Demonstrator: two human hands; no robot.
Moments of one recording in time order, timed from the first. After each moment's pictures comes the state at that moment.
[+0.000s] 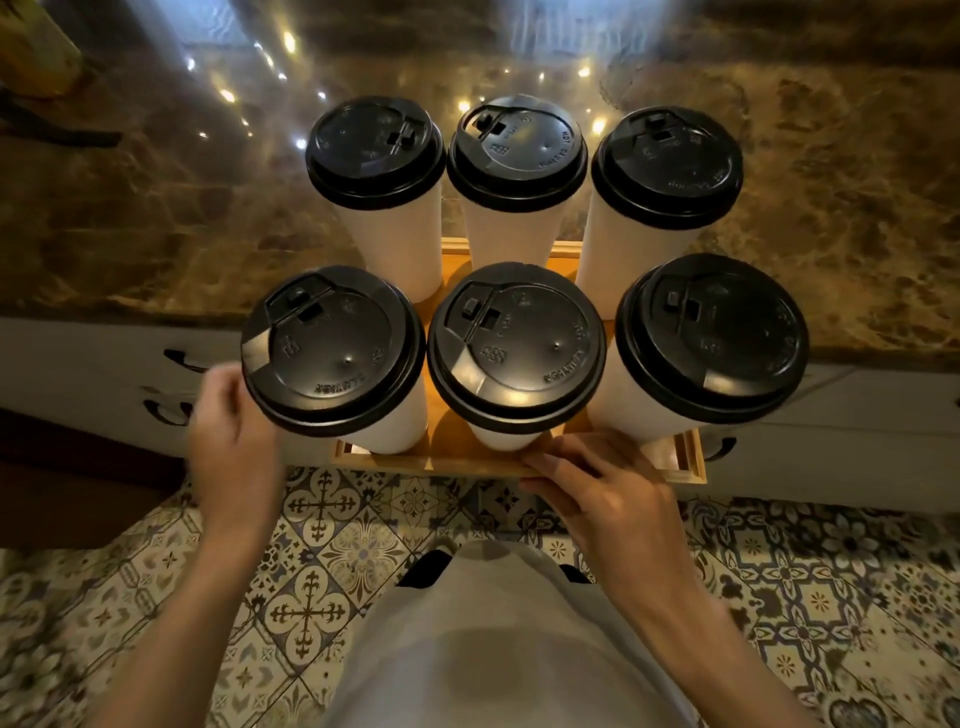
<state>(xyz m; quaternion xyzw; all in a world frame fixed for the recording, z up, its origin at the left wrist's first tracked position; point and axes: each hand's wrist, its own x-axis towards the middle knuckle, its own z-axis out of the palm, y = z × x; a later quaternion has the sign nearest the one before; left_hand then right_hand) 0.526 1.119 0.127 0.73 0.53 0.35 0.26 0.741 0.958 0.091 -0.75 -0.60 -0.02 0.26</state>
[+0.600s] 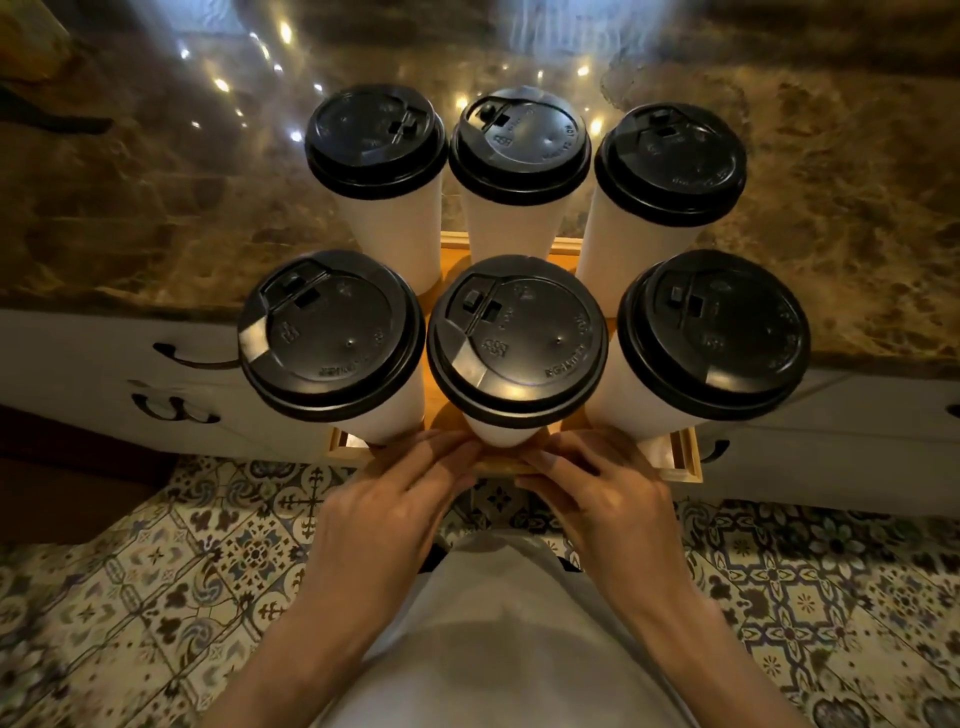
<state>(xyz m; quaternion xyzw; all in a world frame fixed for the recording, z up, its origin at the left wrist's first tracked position) 0.571 1.067 0.110 0.94 0.27 0.20 0.07 0.741 0.959 0.094 -0.75 -0.61 -0.01 0.26</state>
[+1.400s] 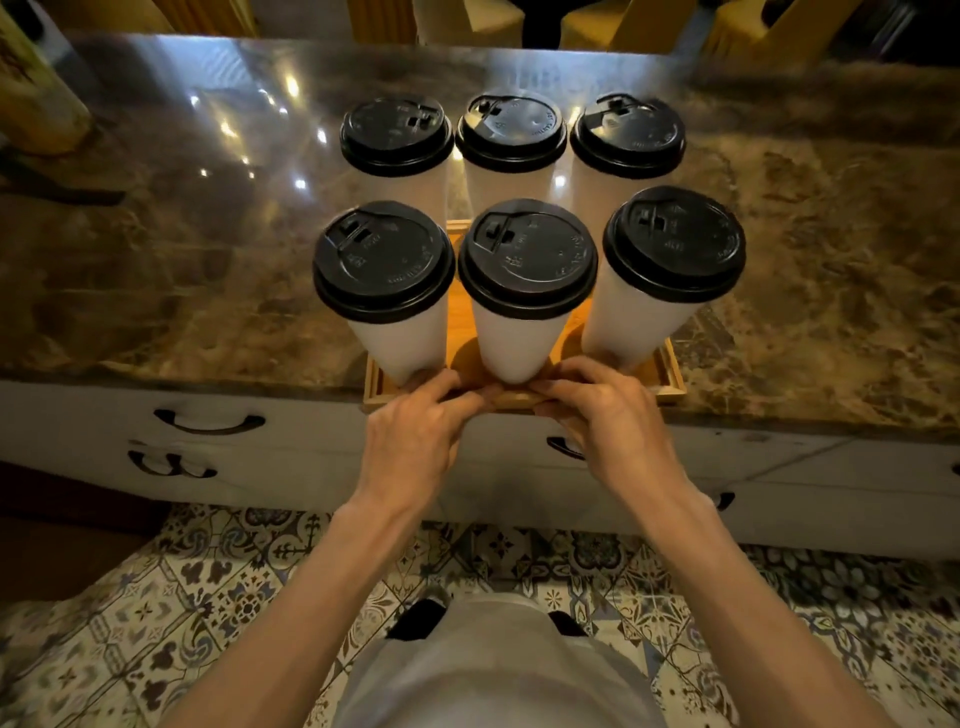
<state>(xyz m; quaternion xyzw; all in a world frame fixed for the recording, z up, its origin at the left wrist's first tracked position) 0.644 1.156 0.116 0.93 0.32 0.17 0.10 0.816 1.060 0.109 -0.75 -0.60 0.08 0.26</state>
